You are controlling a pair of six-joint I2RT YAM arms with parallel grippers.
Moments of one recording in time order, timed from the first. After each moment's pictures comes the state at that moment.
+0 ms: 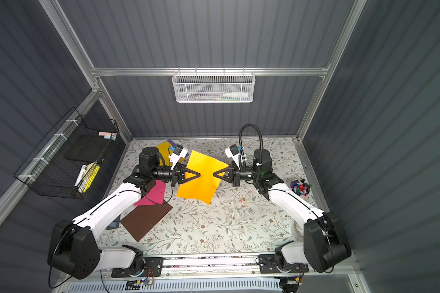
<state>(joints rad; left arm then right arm) -0.32 1.35 0.99 0.05 1.22 -0.26 0.39 1.37 0.91 0.30 -1.19 0.35</state>
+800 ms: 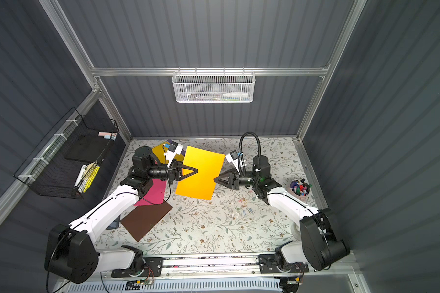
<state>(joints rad) -0.30 1.32 0.96 0.21 1.21 -0.37 0.39 1.38 0.77 0.45 -1.16 0.51</state>
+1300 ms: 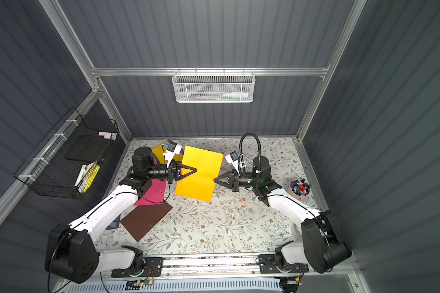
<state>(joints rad) -0.26 1.32 0.96 0.14 1.17 -0.34 0.40 1.35 0.76 0.43 -1.15 0.49</state>
